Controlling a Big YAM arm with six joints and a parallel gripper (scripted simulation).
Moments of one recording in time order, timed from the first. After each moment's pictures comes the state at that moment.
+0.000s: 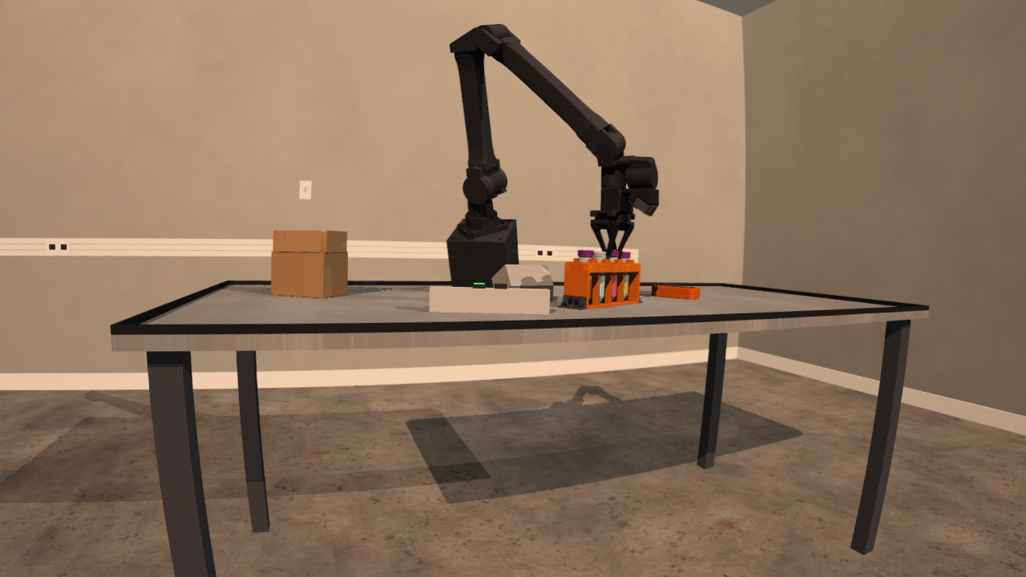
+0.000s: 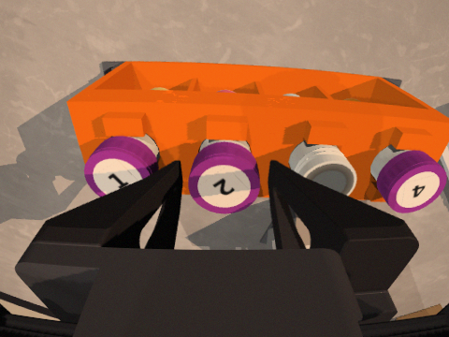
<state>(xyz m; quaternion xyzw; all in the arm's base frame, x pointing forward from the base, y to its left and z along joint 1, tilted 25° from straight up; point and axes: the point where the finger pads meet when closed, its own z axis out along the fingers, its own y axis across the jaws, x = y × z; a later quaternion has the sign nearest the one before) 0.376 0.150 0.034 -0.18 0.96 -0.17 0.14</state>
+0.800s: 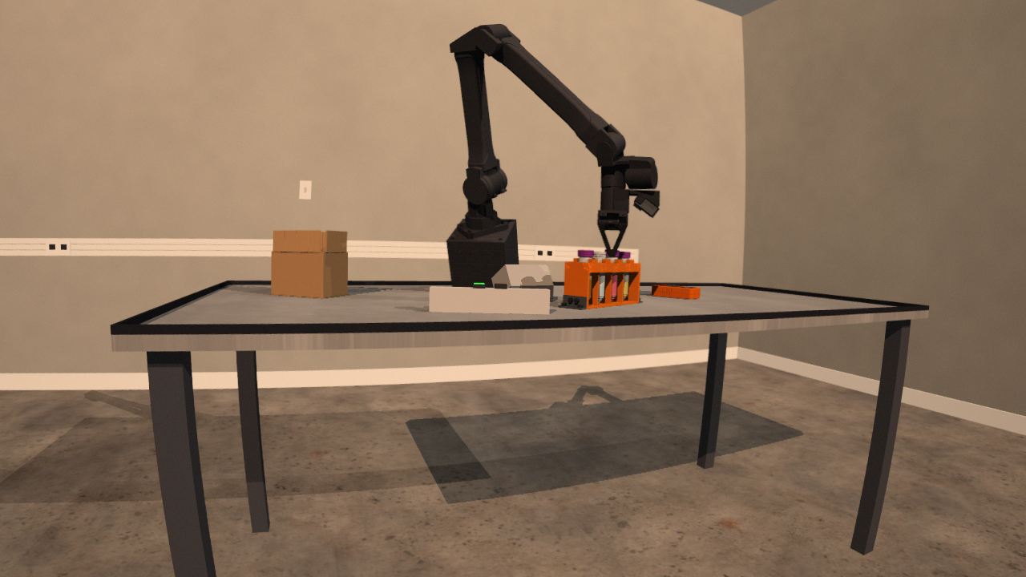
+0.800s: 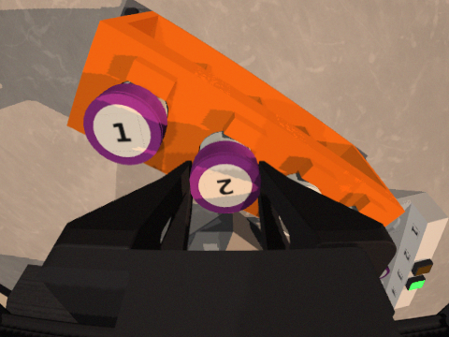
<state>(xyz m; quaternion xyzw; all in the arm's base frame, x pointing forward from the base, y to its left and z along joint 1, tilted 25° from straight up) 0.375 0.149 0.034 -0.42 0.88 -0.20 0.09</state>
